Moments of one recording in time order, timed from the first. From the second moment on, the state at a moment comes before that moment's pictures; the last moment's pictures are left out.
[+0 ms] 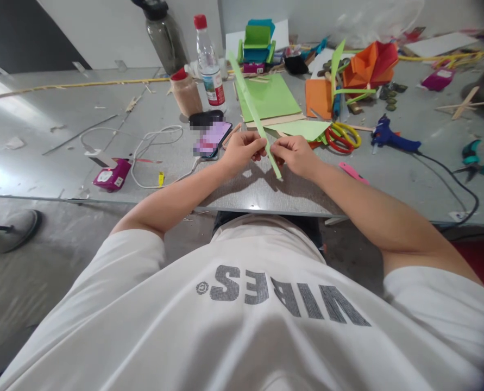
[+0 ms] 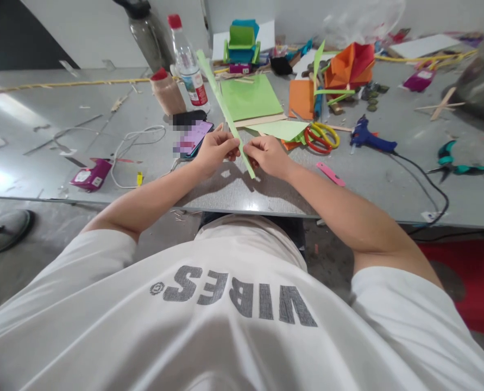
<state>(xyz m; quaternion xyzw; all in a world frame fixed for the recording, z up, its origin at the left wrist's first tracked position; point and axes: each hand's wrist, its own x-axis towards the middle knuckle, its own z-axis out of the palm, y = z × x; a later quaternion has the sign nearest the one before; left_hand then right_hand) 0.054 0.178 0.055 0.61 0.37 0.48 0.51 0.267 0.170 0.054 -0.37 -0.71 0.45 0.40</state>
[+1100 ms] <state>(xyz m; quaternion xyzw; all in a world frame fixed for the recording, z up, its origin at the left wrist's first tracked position) 0.053 0.183 0.042 0.66 0.38 0.37 0.54 0.267 0.171 0.057 -0.40 -0.66 0.47 0.41</state>
